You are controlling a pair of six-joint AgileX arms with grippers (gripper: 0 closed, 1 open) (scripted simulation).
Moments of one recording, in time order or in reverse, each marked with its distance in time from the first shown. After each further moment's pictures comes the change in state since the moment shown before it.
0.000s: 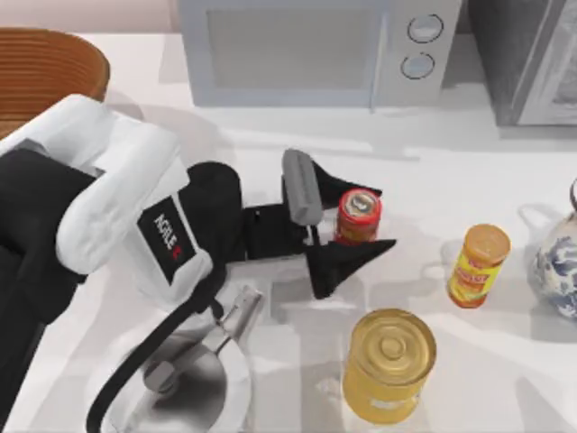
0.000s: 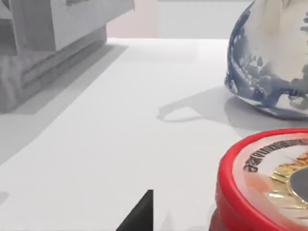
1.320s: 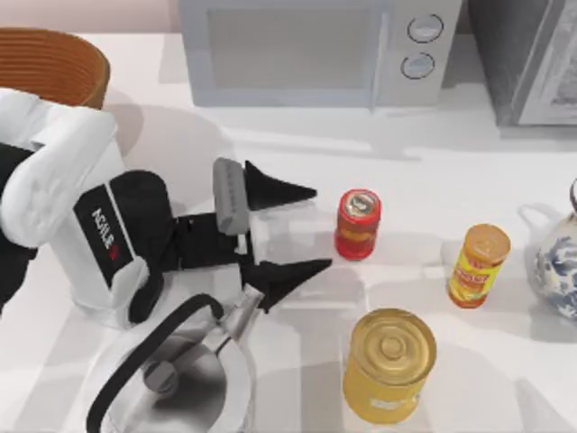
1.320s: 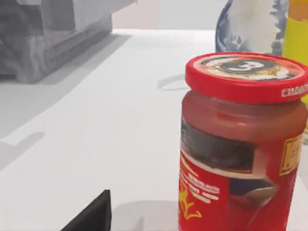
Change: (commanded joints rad) left arm 0.159 -0.050 -0.175 0.112 0.152 0.008; right arm 0.000 0.000 0.000 0.000 0.000 0.000
